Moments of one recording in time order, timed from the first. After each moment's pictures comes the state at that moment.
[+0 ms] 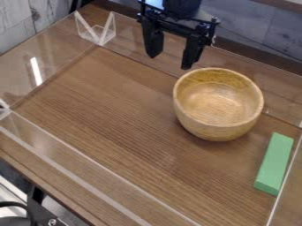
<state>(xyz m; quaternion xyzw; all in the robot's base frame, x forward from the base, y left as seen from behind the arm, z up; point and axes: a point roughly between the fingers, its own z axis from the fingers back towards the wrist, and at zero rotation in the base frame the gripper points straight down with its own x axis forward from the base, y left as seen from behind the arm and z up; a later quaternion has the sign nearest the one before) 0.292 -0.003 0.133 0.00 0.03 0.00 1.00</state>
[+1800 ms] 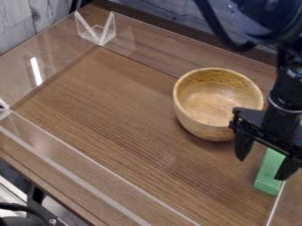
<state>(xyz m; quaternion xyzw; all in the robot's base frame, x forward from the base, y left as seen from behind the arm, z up) 0.265 -0.153 0.047 -0.02 -0.02 -0.05 1.00</state>
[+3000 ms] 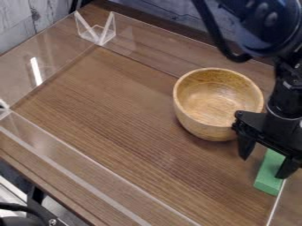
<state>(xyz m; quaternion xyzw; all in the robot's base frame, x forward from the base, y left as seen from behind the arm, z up) 0.279 -0.151 0.035 -0.01 -0.06 -0.06 1.00</state>
